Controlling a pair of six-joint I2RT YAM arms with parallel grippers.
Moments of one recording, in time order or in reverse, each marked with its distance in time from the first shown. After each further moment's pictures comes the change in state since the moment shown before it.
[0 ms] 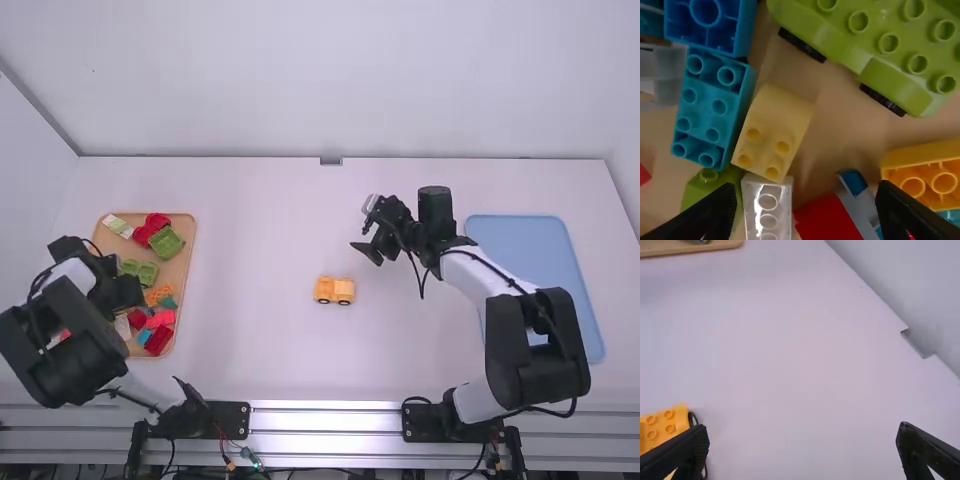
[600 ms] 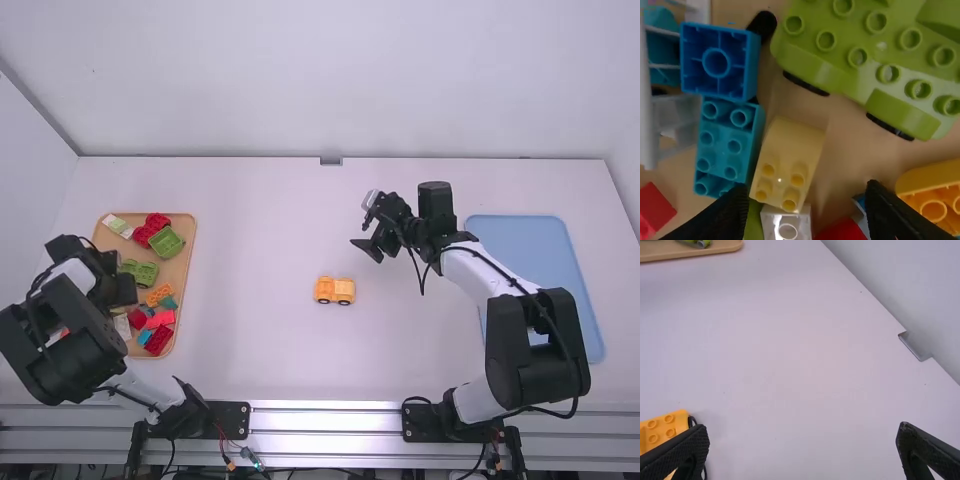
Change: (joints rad) left arm 0.006 0.012 -0.003 0.093 -0.001 0.104; right arm 0.000 0.000 0.032 -0.055 0.000 0.000
